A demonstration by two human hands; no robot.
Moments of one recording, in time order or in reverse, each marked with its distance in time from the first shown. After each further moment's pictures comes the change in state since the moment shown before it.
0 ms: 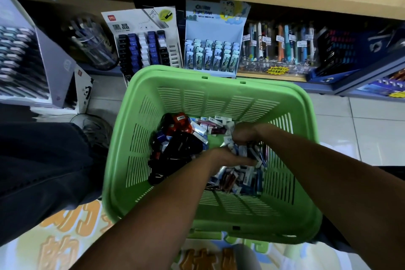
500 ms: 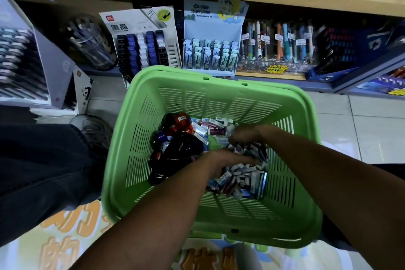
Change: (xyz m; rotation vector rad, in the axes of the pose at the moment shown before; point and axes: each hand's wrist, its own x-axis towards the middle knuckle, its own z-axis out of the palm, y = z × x) left_hand -0.002 -0.002 0.006 -0.189 -0.145 -0.068; right_hand -0.011 0.002 0.004 0.209 -0.052 -0.010
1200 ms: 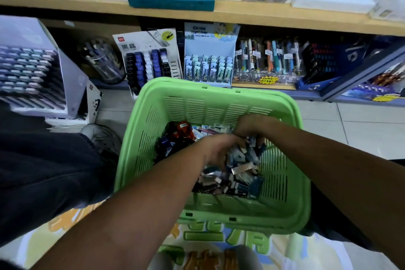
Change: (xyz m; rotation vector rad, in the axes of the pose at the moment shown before) left_hand -0.052 0.034 -0.011 -0.147 0.045 0.020; right_hand -0.080 -0.037 -0.028 -0.300 0.165 0.084
